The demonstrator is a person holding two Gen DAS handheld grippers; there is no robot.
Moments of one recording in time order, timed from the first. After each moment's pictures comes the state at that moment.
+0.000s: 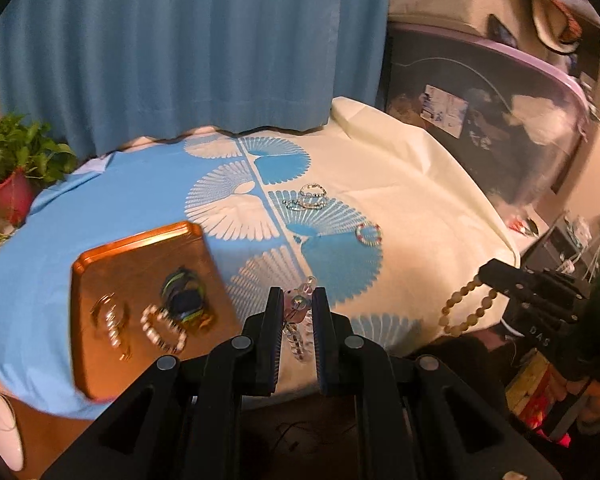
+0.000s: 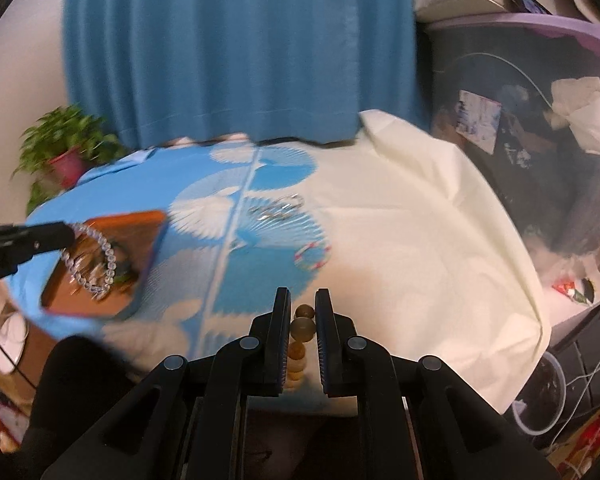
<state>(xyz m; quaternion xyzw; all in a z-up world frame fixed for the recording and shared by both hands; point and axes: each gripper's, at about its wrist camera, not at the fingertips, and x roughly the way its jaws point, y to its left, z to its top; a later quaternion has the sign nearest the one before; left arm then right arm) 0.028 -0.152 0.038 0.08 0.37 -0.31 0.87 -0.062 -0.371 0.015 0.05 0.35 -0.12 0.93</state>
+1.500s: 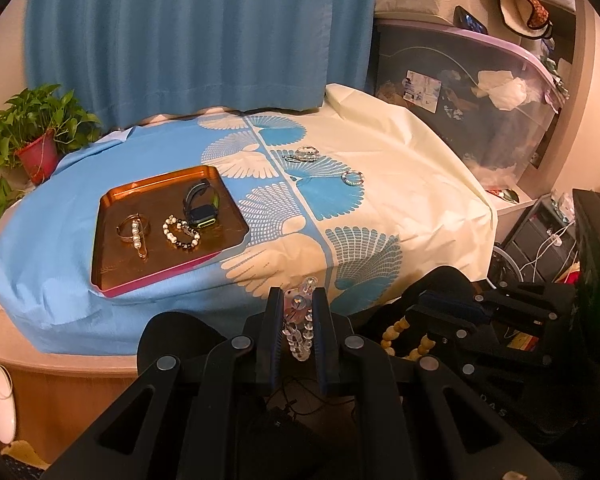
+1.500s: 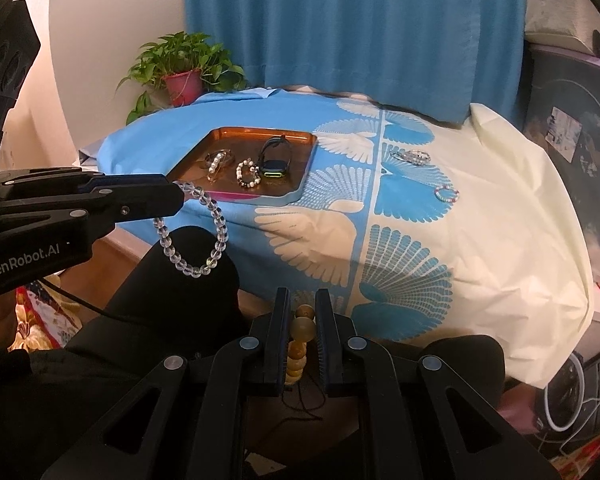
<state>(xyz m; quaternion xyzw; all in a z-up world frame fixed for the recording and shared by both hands) -0.088 -0.085 0.013 0.07 0.37 -0.31 0.87 -0.159 -0.212 -0.008 -0.01 0.40 0.02 0.92</state>
